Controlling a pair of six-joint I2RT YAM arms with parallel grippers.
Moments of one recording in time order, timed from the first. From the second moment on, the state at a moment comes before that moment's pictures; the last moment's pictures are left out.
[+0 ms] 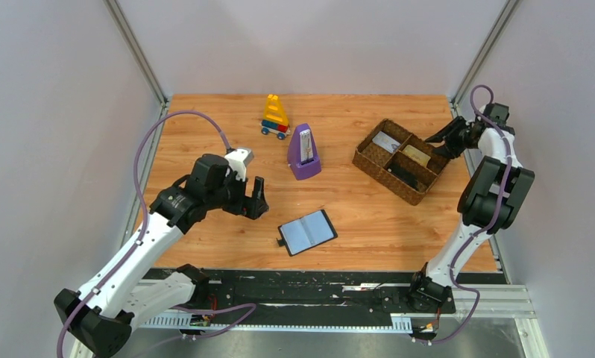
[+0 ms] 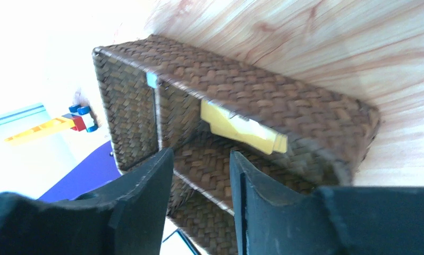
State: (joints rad) left arm -0.55 0.94 0.96 -0.77 0.16 -0.25; right arm -0.45 2.00 1.58 -0.60 -0.58 0.48
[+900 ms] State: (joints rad) left arm -0.55 0.80 1.02 -0.73 0.24 -0.37; right arm 0.51 1.09 1.12 -0.63 -0.25 0.45
